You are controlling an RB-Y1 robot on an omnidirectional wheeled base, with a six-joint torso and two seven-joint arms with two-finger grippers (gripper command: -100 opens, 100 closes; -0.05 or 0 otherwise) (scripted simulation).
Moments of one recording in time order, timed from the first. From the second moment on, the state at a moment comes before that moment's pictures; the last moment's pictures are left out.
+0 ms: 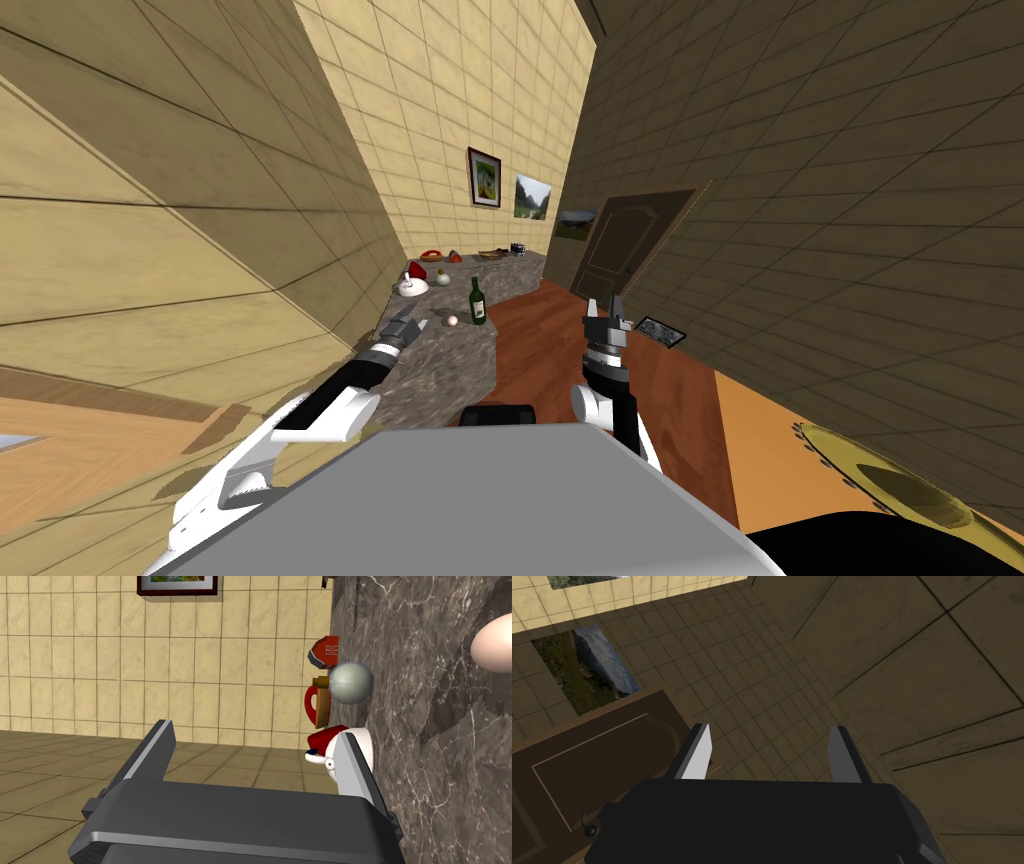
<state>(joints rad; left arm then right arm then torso) 0.50 0.46 0.09 -2.23 0.20 0.10 0.22 0.51 0.04 -0.01 -2.31 -0.03 -0.53 -0.10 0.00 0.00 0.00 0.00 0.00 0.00</state>
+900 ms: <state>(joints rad) 0.47 0.60 0.12 -2.16 0.27 0.34 0.23 0.51 0.04 -0.01 -2.31 -0.03 -0.53 -0.10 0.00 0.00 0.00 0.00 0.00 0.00</state>
